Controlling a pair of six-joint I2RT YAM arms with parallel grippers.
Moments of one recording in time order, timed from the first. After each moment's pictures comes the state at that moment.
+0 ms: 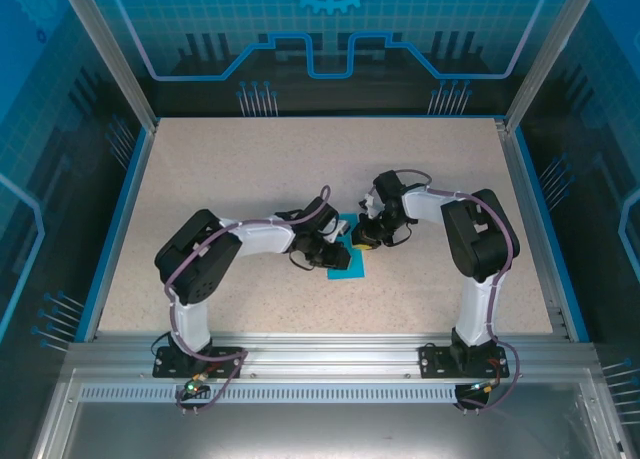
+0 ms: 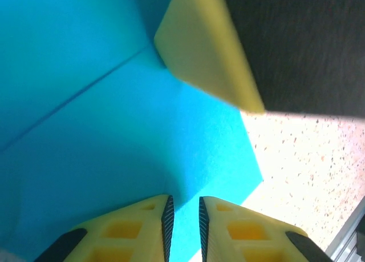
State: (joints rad) left arm -0.69 1.87 1.03 -0.27 0.46 -0.51; right arm 0.37 1.97 1.16 -0.58 -0.62 0.41
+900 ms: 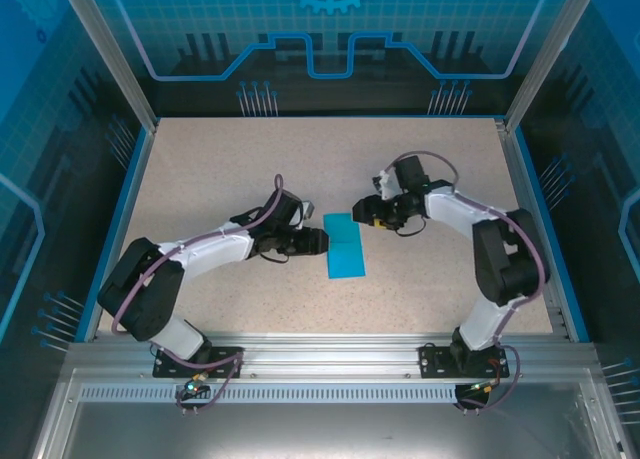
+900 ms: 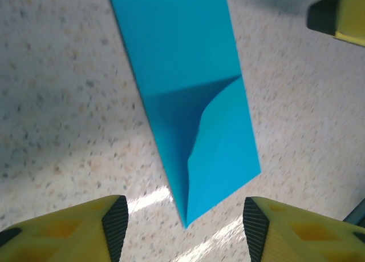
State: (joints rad) left arm -0.57 1.56 0.88 -0.26 0.33 -0.63; right arm 0.28 1.71 1.07 -0.44 -0.60 0.38
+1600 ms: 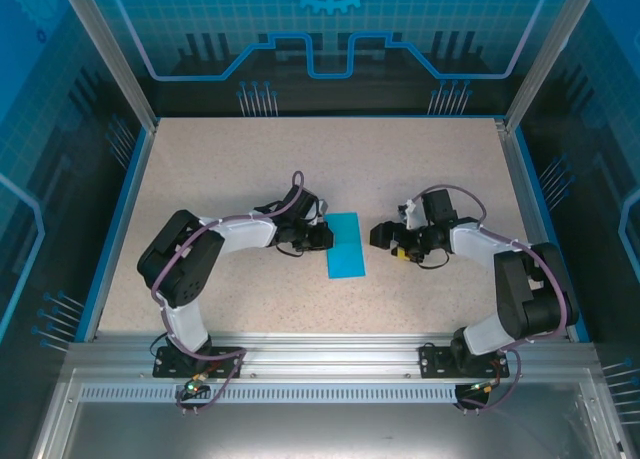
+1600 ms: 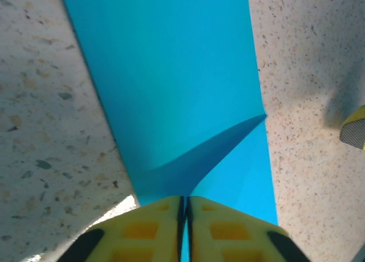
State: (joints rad) left arm -0.57 1.82 1.00 -0.18 0.37 -0.63; right arm 0.19 1.50 0.70 -0.31 -0.69 0.43
